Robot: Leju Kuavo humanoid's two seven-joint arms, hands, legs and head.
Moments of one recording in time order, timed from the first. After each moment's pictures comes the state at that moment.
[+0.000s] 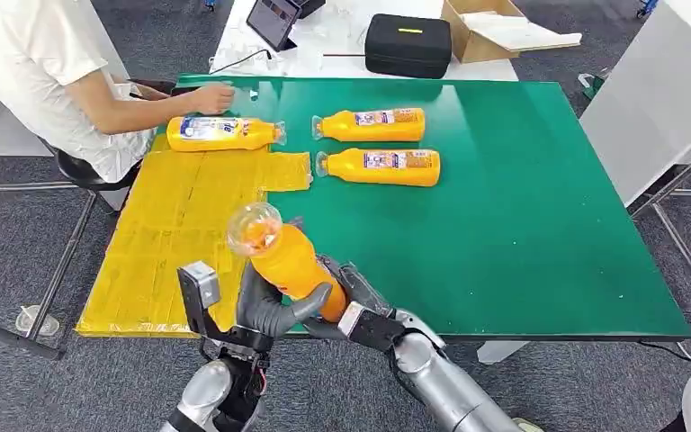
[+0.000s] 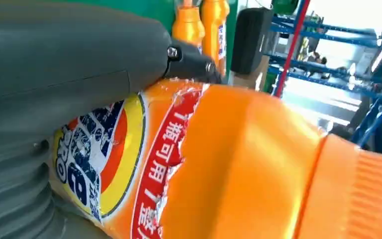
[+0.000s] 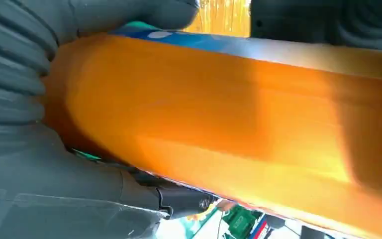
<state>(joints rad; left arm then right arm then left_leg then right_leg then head) -0.14 -0.22 -0.60 -1.23 0.33 0.01 -0.58 -0.33 0.07 0.58 -0.96 0.32 0.07 -0.70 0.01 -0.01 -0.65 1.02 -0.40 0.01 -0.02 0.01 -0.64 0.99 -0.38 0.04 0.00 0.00</state>
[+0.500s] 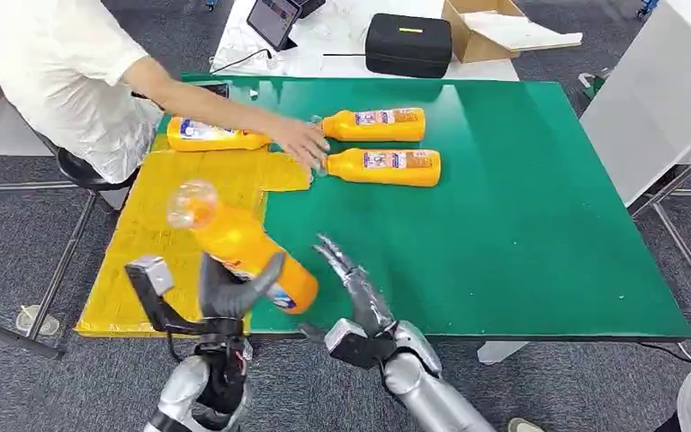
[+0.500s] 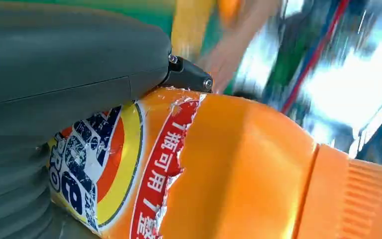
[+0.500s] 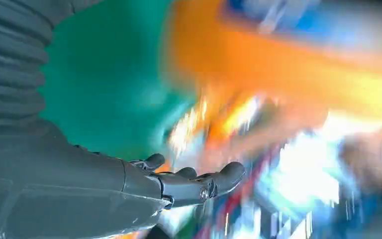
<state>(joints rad) -0.11 -0.22 -0.48 -1.33 0.35 0.36 -0.58 -0.22 0.10 0.55 -1.00 0.40 -0.44 -0.69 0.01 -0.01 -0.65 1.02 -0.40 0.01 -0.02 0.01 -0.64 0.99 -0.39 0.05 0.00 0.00</state>
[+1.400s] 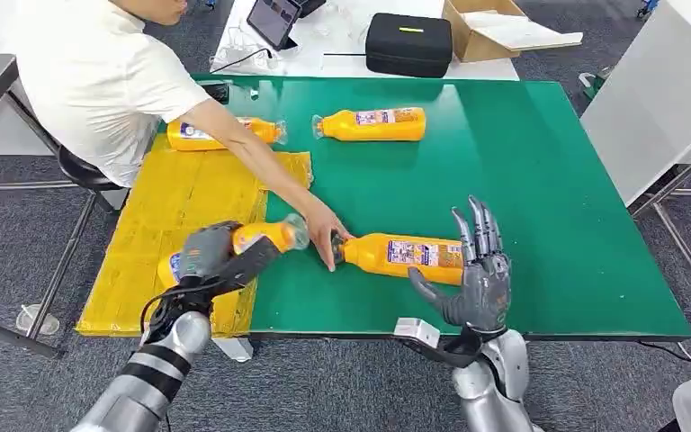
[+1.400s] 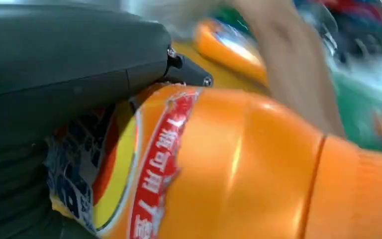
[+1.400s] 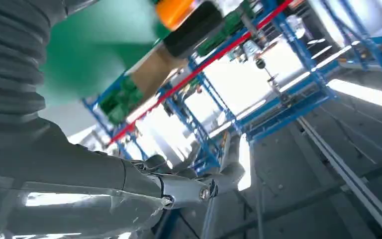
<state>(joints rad) -0.46 -0.11 -0.38 -0.76 -0.84 0.13 -0.23 -0.07 0.13 0.08 -1.39 0.86 -0.70 -0.70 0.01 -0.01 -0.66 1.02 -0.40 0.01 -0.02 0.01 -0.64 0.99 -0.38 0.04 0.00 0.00</state>
